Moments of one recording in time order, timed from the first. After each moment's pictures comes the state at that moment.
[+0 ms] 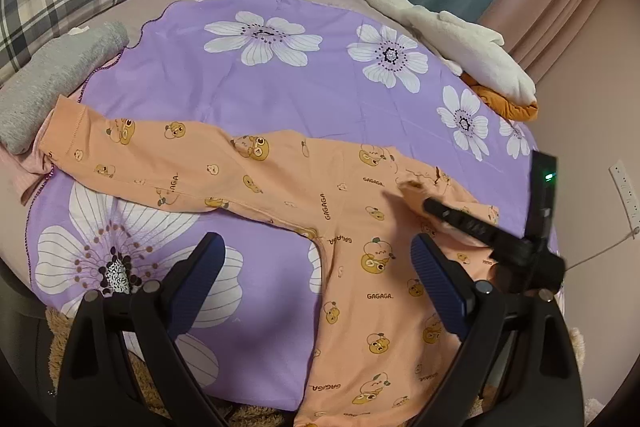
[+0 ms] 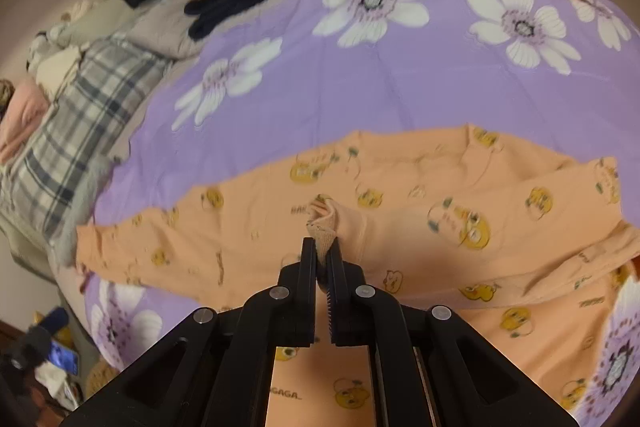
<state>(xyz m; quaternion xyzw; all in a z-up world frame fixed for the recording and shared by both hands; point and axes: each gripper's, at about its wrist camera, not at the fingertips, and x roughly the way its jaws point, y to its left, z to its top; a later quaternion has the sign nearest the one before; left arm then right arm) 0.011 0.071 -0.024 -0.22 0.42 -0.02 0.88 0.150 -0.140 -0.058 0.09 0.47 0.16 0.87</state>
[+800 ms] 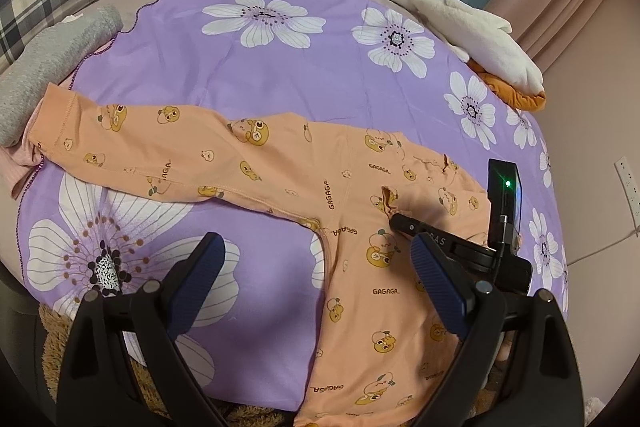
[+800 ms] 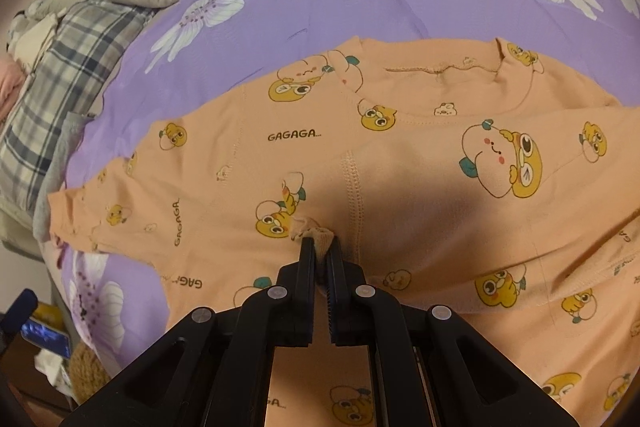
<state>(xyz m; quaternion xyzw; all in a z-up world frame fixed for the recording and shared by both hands) 0.022 0.065 -0.038 -0.22 0.44 -0.03 0.87 0.161 -0.128 -0.110 0.09 0.54 0.16 0.82</state>
